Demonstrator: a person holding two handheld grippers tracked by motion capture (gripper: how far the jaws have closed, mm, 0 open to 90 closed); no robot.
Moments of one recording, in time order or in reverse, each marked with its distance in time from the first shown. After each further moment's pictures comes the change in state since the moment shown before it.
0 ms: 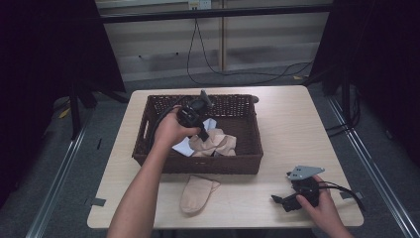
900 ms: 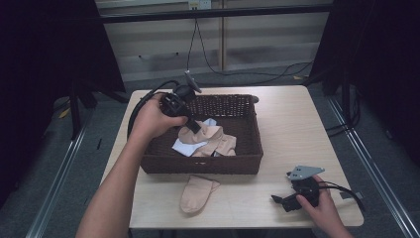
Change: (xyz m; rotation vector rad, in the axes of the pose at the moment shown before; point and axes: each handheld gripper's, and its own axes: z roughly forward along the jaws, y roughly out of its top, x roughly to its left) left arm -0.020 -0.018 -0.075 -0.053 -0.053 0.035; right arm 0.000 0.000 0.000 0.001 -0.001 0.000
